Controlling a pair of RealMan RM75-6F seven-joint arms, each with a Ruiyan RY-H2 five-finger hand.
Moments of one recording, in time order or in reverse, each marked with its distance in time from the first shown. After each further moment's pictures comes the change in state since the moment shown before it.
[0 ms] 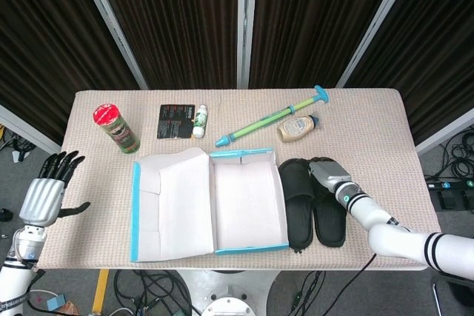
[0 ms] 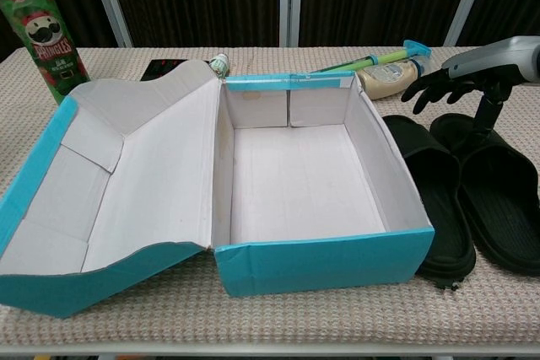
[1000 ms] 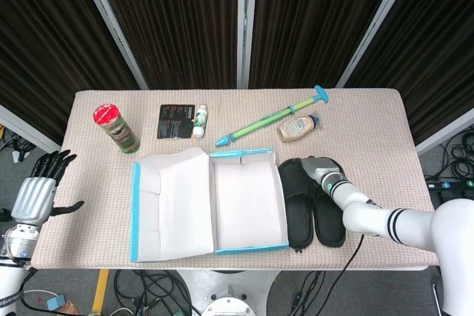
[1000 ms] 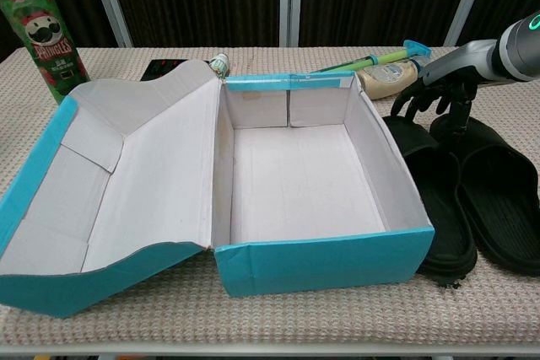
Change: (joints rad) left arm 0.004 0.019 -0.007 0.033 -0.019 -0.026 -0.085; right arm 0.300 -0.110 -0.212 0.133 0.317 -0.097 -0.006
